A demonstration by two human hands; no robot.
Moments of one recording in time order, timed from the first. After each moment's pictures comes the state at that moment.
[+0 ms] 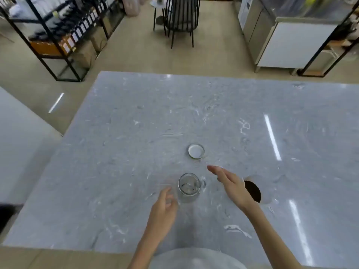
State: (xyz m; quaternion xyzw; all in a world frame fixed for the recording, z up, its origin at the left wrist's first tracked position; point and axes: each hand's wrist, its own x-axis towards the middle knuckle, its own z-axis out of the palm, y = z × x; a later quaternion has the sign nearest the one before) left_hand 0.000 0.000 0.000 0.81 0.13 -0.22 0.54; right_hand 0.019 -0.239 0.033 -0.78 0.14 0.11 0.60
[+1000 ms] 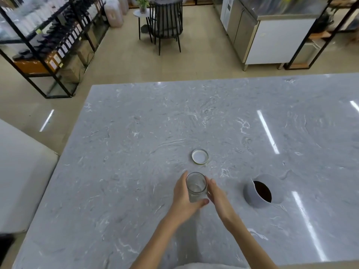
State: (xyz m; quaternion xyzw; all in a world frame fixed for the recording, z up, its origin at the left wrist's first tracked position) left_hand 0.063 -0.026 -0.026 0.82 -0.06 -0.27 0.50; right_hand 0.018 -0.164 -0.018 -0.66 0.26 0.09 0.70
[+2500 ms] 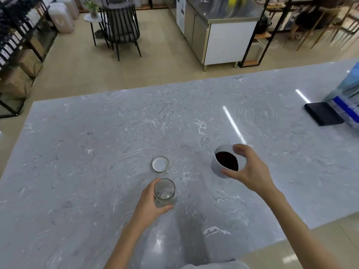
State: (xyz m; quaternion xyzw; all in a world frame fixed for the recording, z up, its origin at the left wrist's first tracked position) left_hand 0.092 -0.039 -0.065 0.85 -0.20 -0.20 0.45; right_hand -0.012 -0.373 0.066 -0.90 0.26 -0.10 0.32
